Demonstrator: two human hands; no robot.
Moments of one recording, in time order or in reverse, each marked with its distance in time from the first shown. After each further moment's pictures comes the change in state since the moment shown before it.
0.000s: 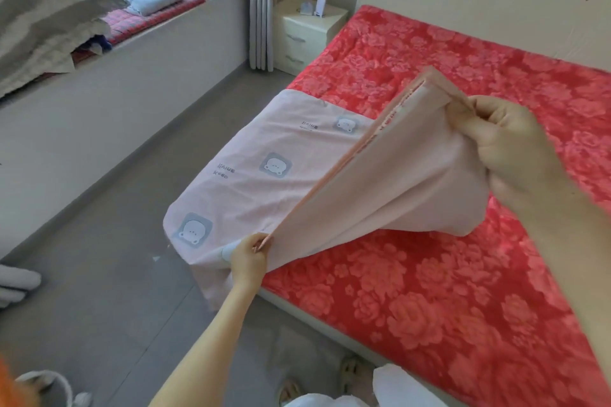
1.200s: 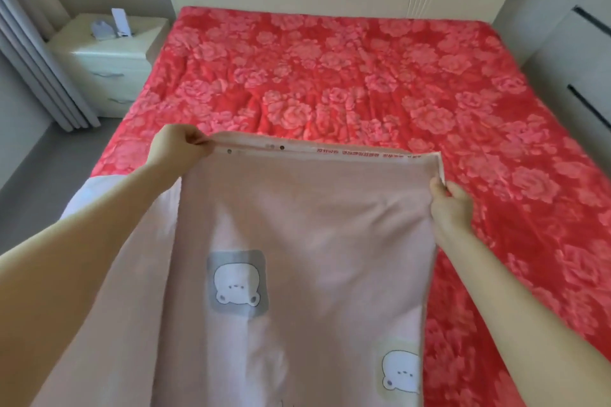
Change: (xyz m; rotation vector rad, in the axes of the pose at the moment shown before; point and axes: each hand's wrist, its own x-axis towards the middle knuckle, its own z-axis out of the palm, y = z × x) left_hand 0.419 0.333 0.369 0.400 -0.341 0.521; right_hand 0.312 0.378 -0.301 -0.173 1.044 0.424
